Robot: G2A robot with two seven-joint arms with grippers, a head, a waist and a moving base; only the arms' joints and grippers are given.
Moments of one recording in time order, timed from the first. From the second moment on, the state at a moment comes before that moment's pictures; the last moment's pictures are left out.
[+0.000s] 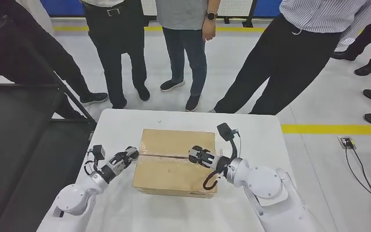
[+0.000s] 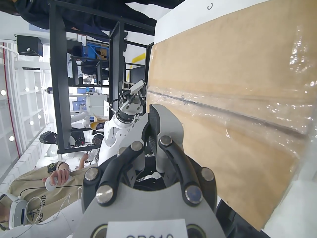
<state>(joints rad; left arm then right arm) 1.10 -1.07 -1.43 -1.32 -0.40 -0.15 -0.62 -0.96 -1.34 1.19 -1.77 -0.23 0.36 0.77</state>
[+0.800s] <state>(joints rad) 1.10 -1.08 -1.42 -1.28 -0.41 -0.16 -0.62 -0.93 -1.32 1.26 -1.68 -0.24 0.62 0.75</state>
